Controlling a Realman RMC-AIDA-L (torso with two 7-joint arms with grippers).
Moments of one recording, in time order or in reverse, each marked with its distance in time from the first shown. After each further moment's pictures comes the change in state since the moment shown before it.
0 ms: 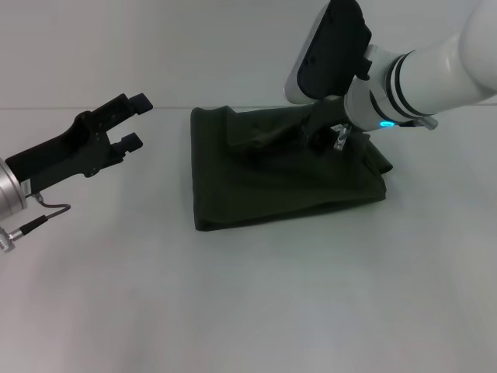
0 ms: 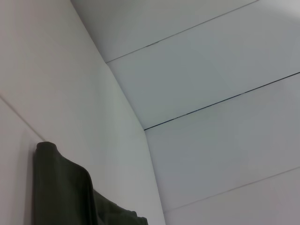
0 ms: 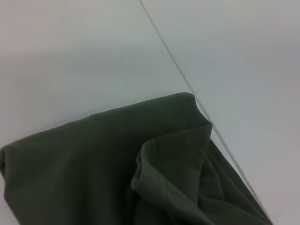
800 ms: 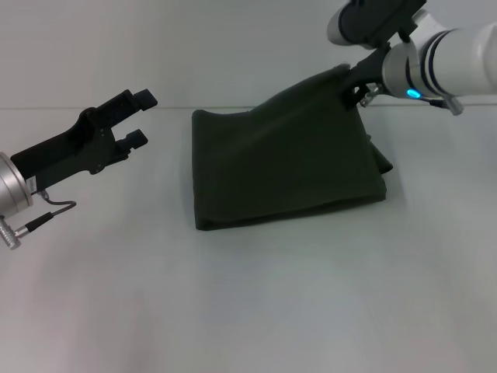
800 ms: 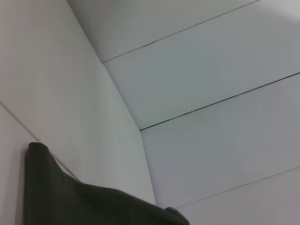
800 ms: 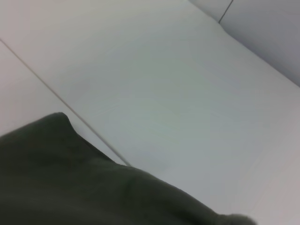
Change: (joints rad) left arm -0.010 -0.010 -0.011 -0.001 0.000 0.000 -0.002; right arm -0.044 -0.004 0.061 -0.015 -0.185 0.186 0.348
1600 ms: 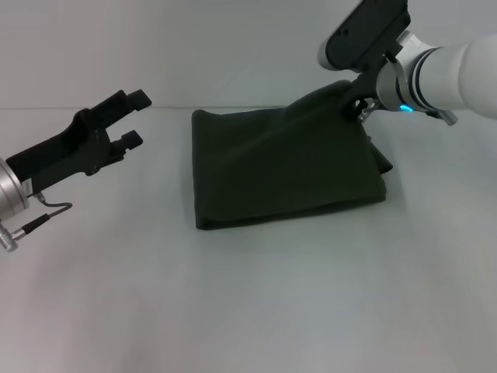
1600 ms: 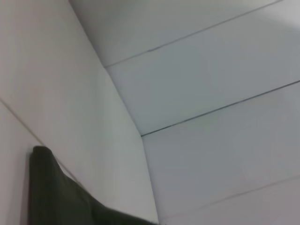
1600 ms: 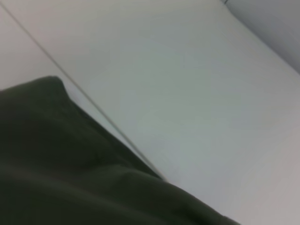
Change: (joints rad) left arm 0.009 -0.005 -0.017 0.000 -0.002 -0.002 0.000; right arm 0.078 0.000 -0.004 0.200 -0.057 0.115 -0.005
